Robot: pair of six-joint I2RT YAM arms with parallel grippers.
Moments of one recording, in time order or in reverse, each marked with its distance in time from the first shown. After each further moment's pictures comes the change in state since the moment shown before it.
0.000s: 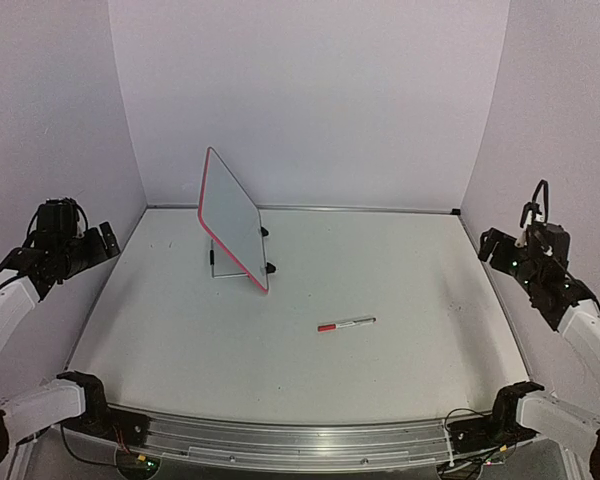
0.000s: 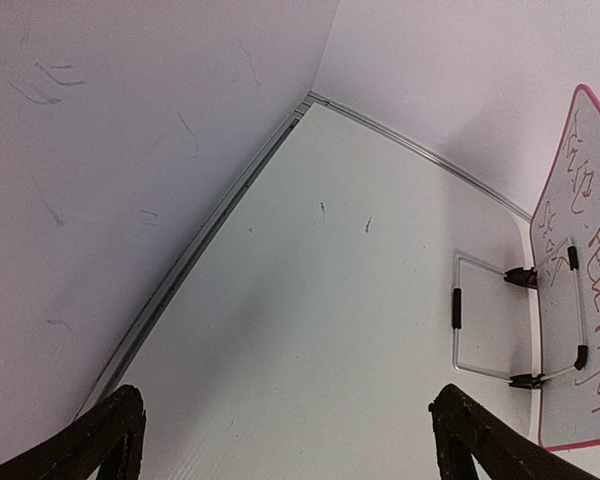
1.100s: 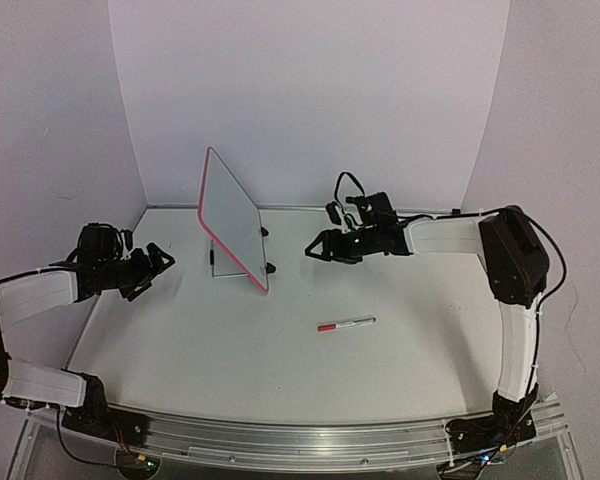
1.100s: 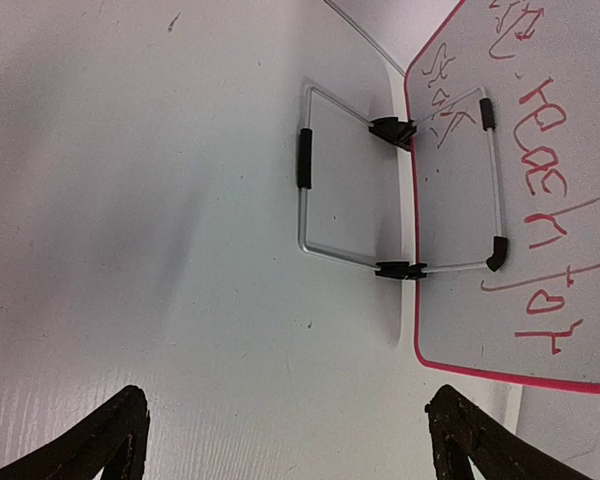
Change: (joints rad) left arm -0.030 0.340 -0.201 0.435 0.587 -0.255; right arm 0.501 1.285 0.823 0.148 -0.694 0.101
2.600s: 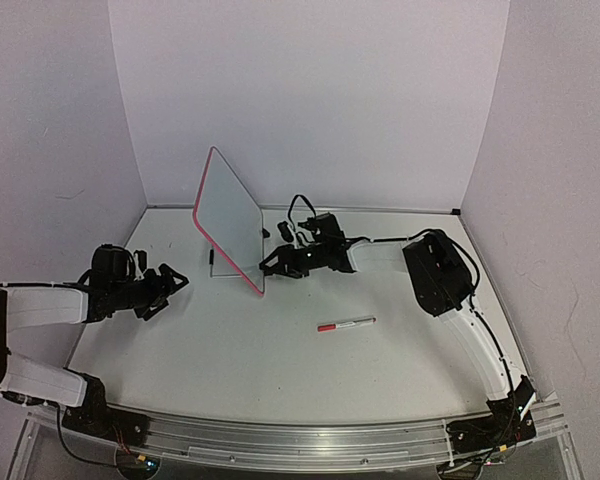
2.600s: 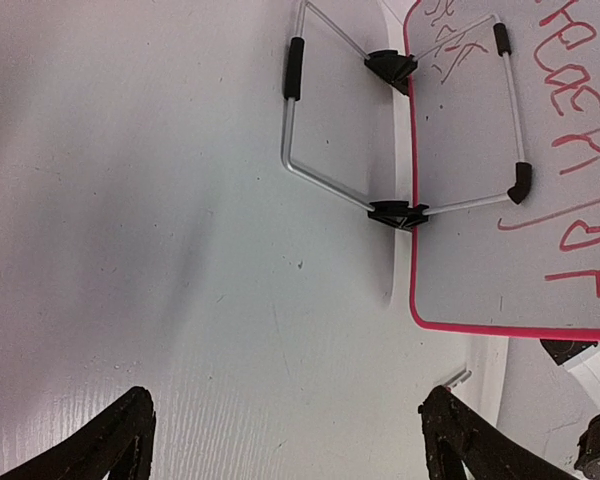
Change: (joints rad) left arm -0.092 0.052 -0.161 0.218 0.043 -0.097; right arm 0.093 0.585 0.613 0.120 -0.238 0.174
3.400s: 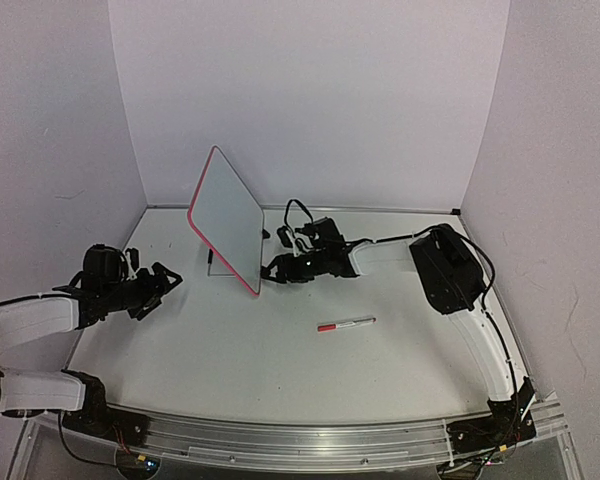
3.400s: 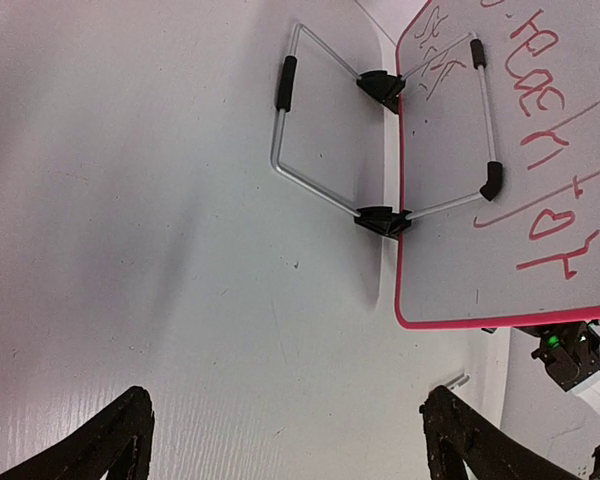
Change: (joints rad) left arm -0.002 -0.152 -0.019 -0.102 -0.044 0.003; right arm 0.044 -0.152 -0.239 -0.024 0.187 -0.156
